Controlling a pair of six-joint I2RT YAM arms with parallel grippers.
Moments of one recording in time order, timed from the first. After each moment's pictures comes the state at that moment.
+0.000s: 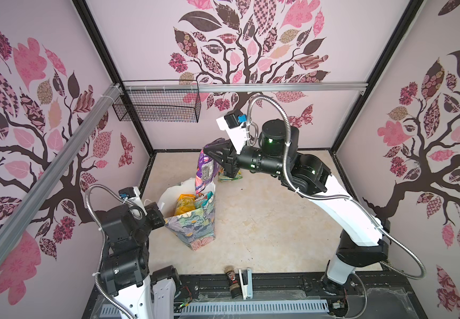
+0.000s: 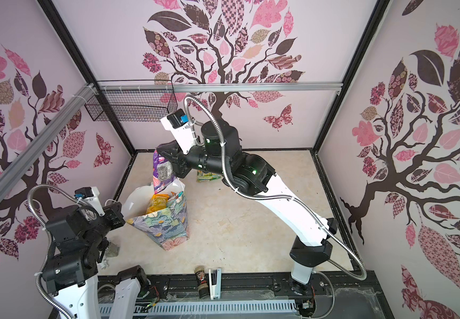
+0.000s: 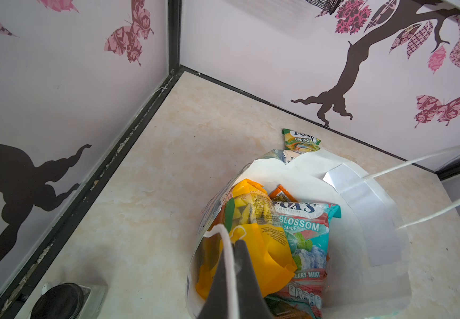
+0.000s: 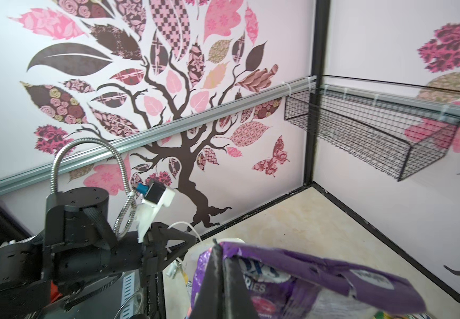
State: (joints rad) left arm 0.34 0.57 1.06 -0.98 0.23 -0.16; right arm 1.04 1.77 2.34 -0.62 -0.20 0.14
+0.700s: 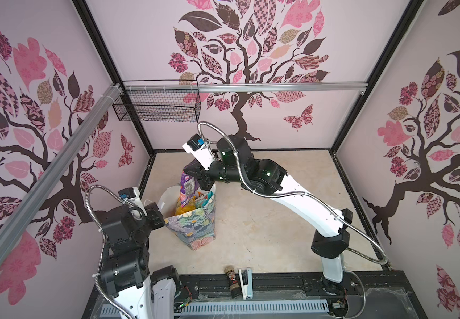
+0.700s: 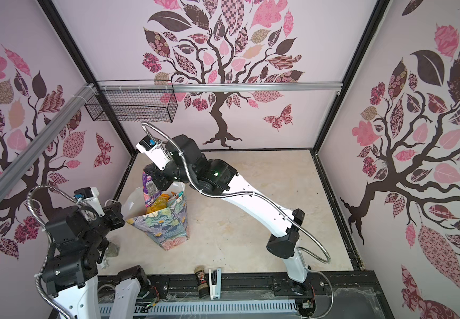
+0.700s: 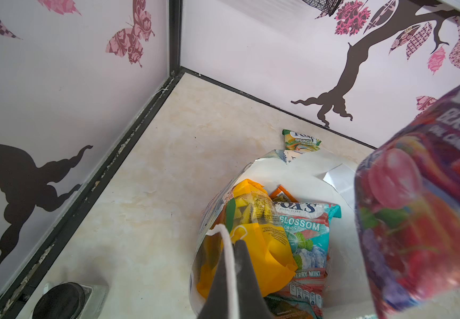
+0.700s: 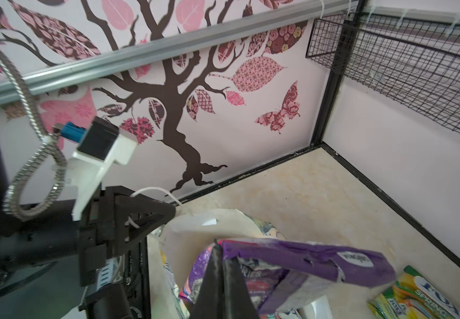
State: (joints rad) left arm 0.34 0.56 1.06 -0.98 0.23 -0.16; right arm 1.08 2.00 2.42 -0.70 -0.14 0.04
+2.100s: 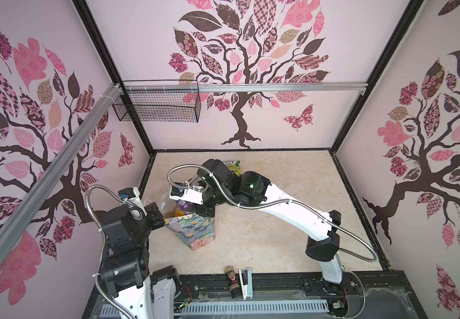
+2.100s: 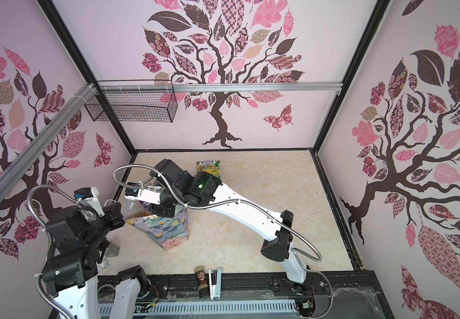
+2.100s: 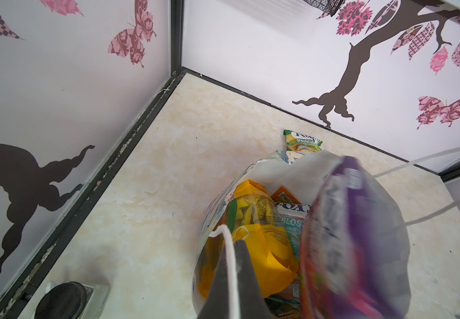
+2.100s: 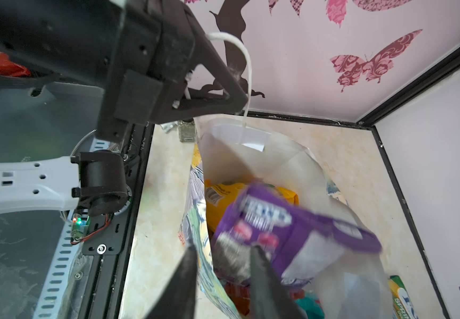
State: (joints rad) left arm 0.33 0.56 1.06 -0.98 0.22 -0.16; right arm 1.17 2.05 2.40 -0.96 -0.23 -0.39
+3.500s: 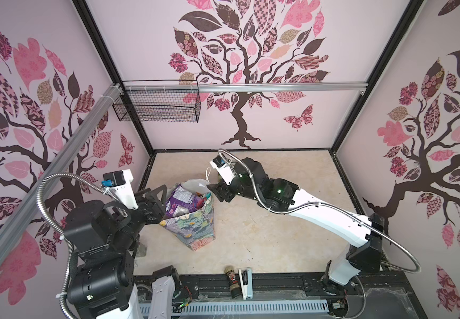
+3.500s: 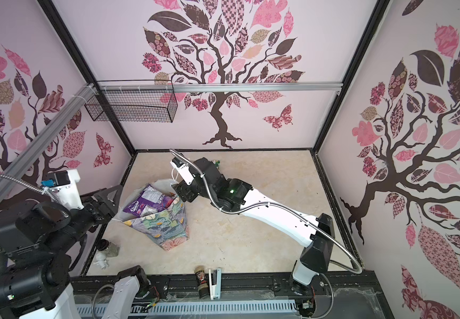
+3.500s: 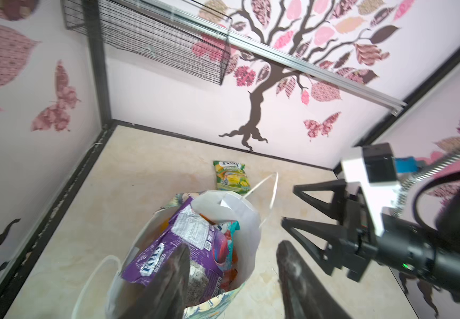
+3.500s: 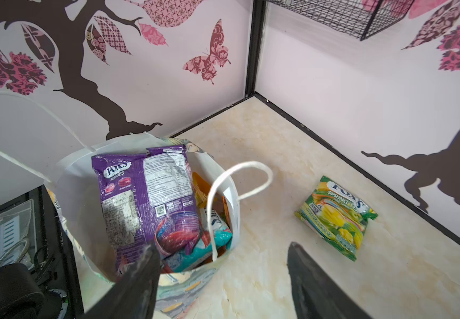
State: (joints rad) left arm 0.33 0.76 1.61 -1.20 0.54 -0.18; right arm 1.03 1.68 1.69 -0.40 0.08 0.04
